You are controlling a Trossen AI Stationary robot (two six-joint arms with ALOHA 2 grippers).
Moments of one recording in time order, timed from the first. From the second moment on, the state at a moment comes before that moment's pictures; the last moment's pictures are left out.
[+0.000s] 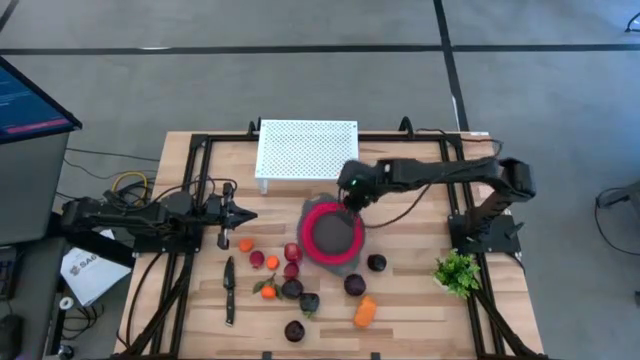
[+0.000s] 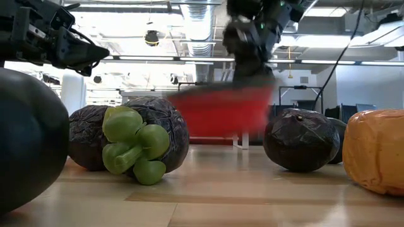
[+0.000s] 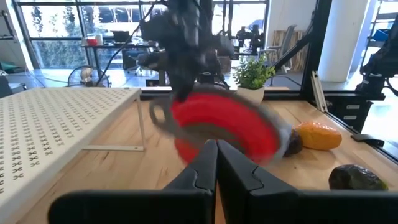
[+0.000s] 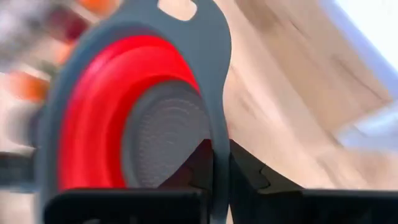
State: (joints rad) left arm 0.00 0.24 0.01 0.22 -0.04 0.02; right arm -0.13 1.62 1.23 -0.59 -0.09 0.44
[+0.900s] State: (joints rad) left arm 0.00 0.24 0.01 0.25 -0.04 0.01; right arm -0.55 1.76 1.58 -0.24 -0.25 0.56
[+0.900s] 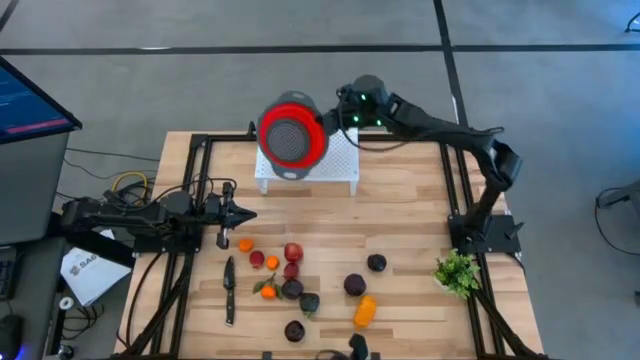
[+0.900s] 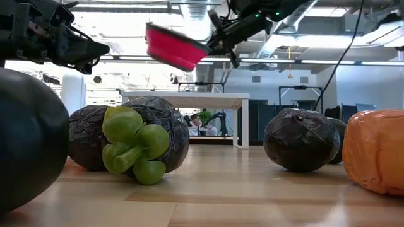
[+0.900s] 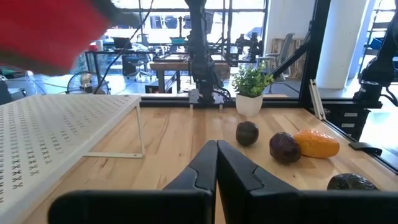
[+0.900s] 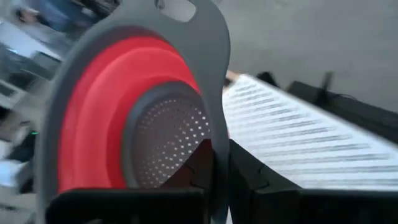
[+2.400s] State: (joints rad) left arm 0.00 0.24 0.01 0.26 -0.04 -0.03; right arm -0.64 1.88 1.76 -0.59 -0.14 0.27
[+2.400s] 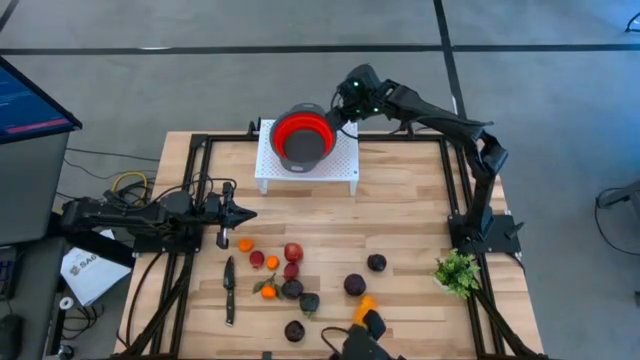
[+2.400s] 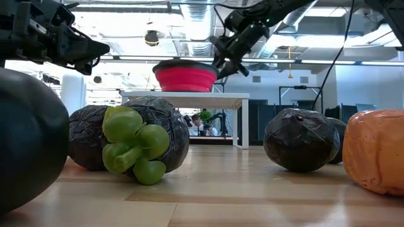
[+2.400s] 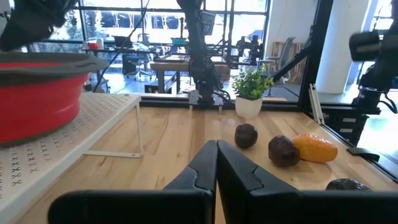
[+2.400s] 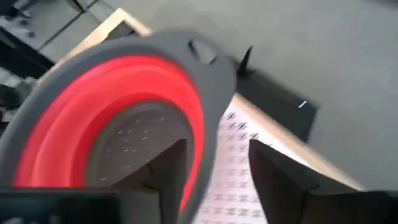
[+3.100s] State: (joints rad) left arm -0.01 0.34 0.09 0.08 -0.07 -0.03; right arm 0.03 1.31 0.75 0.35 0.31 0.03
